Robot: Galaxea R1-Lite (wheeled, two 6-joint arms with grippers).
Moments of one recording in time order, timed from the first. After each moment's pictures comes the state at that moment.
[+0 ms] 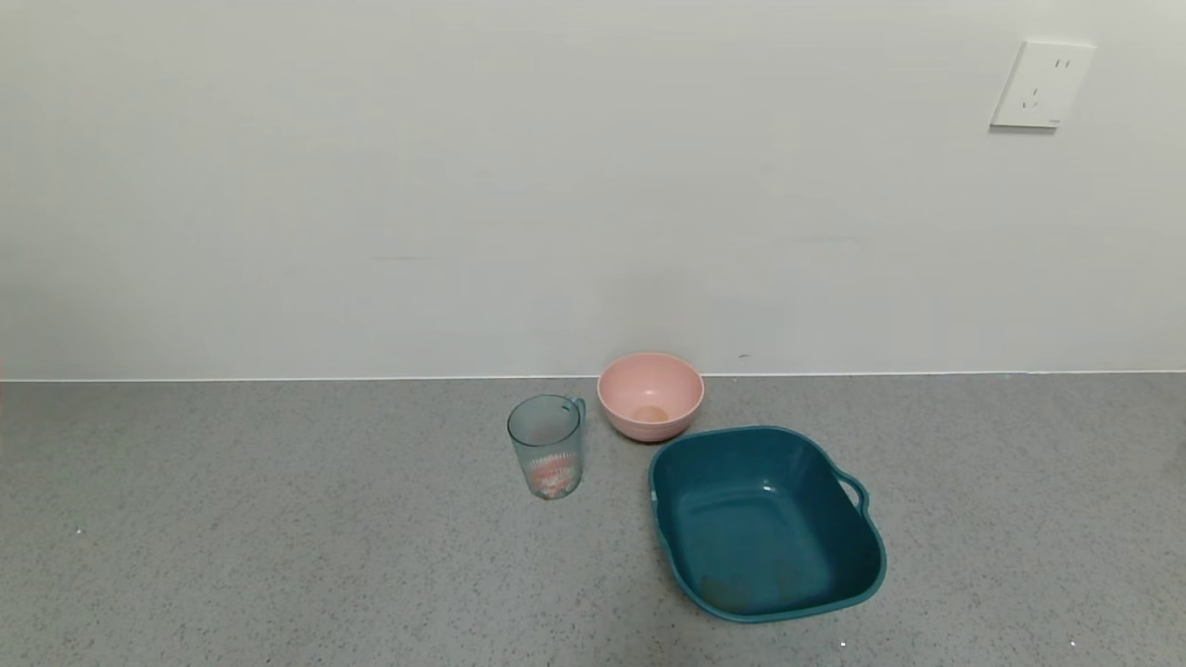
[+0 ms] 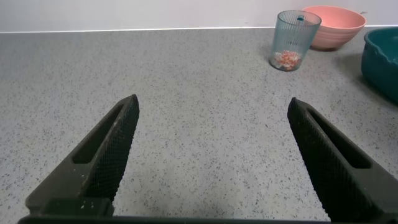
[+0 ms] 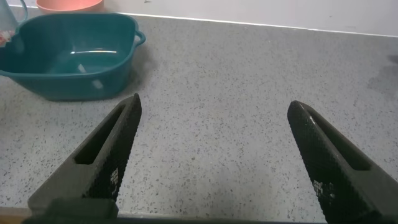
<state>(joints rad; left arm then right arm) 0.00 0.00 0.00 -0.01 -0.01 0.00 -0.01 0.00 0.00 0.00 0.02 -0.03</state>
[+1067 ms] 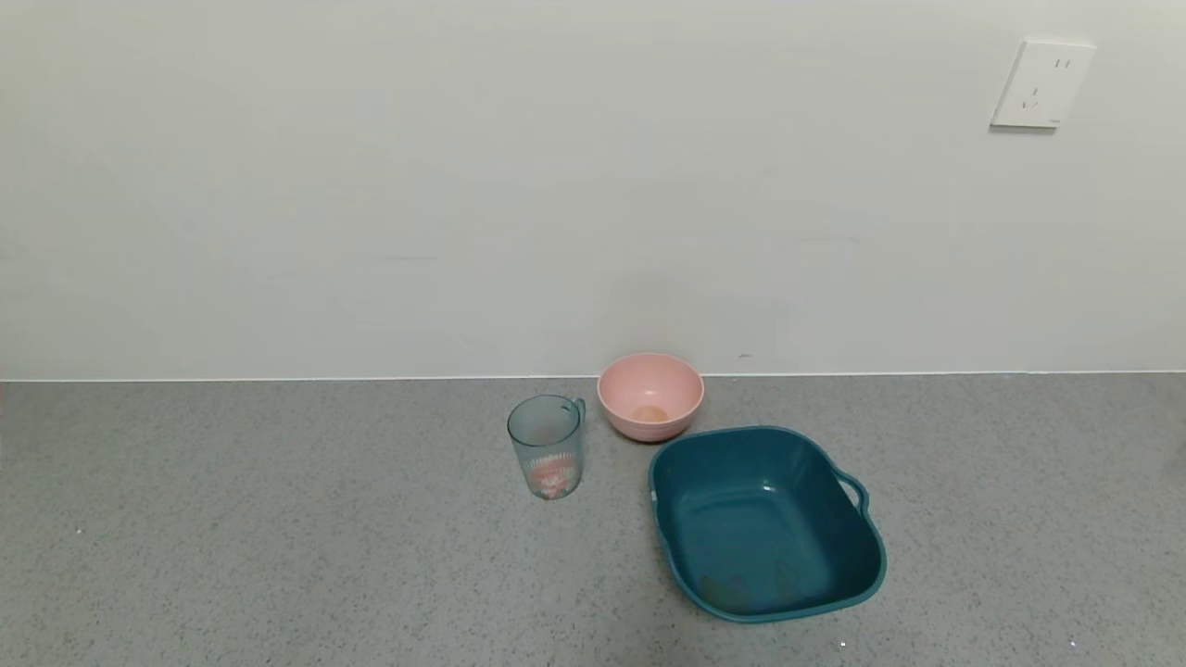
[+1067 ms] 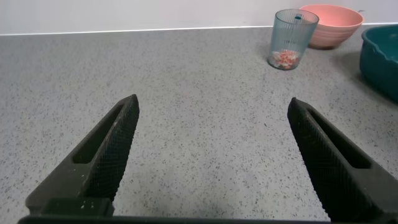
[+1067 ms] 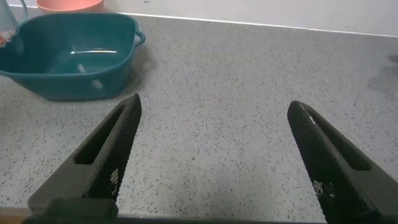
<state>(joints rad) 0.00 0.00 0.00 -0.01 -0.02 0.01 -0.01 0.00 0.00 0.00 0.02 -0.03</state>
